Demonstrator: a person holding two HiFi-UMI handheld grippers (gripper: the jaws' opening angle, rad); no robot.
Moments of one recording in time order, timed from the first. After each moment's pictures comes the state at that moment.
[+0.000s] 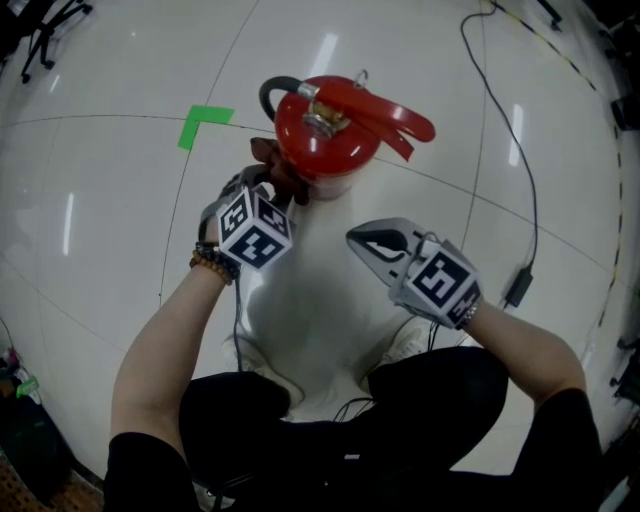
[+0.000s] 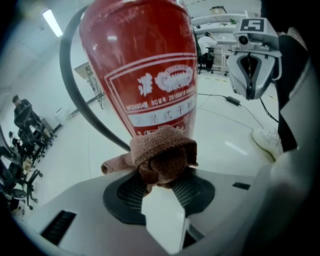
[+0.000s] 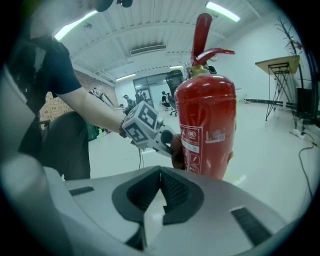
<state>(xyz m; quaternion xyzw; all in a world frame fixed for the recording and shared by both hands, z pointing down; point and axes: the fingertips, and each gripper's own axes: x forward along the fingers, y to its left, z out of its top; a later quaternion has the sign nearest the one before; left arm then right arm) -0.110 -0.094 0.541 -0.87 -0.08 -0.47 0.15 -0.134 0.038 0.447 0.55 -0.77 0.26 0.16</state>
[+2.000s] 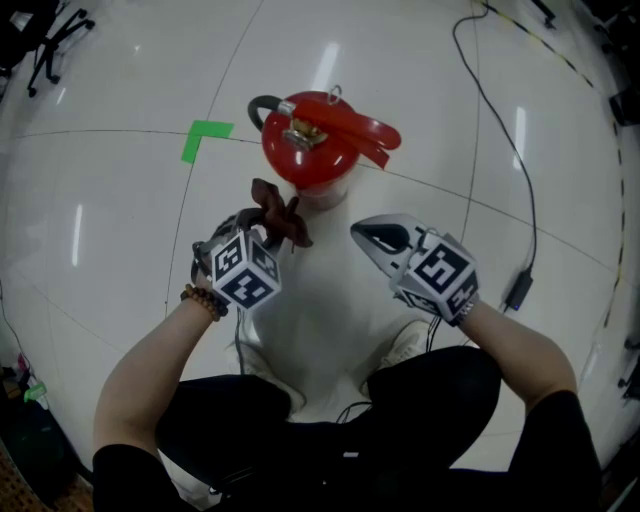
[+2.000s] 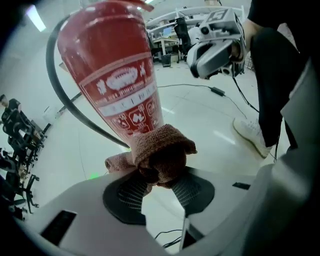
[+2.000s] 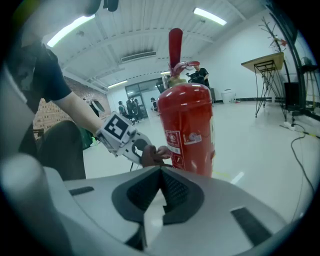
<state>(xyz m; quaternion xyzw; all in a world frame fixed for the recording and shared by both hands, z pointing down) -0.164 -0.058 0.540 -0.83 -0.13 -0.52 0.17 -0.100 0.045 0.444 0.59 -0.75 0.28 0.12</state>
